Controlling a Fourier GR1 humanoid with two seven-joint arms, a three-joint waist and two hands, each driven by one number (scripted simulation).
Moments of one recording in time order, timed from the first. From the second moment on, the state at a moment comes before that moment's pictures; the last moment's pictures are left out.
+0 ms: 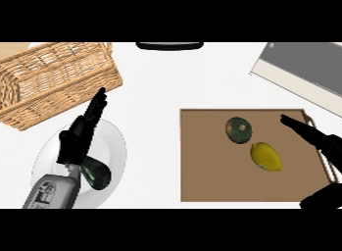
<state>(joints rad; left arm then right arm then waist) -0.18 0.16 -0.12 -1.41 -0.05 0.08 0.00 0.01 -0.48 -0.04 -1.72 0.46 0.51 -0.12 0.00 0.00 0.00</state>
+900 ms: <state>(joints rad) -0.18 0.11 -0.06 -1.42 -0.11 0.03 0.01 -0.04 -0.37 -0.03 -1.61 0.67 0.49 -0.16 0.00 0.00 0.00</state>
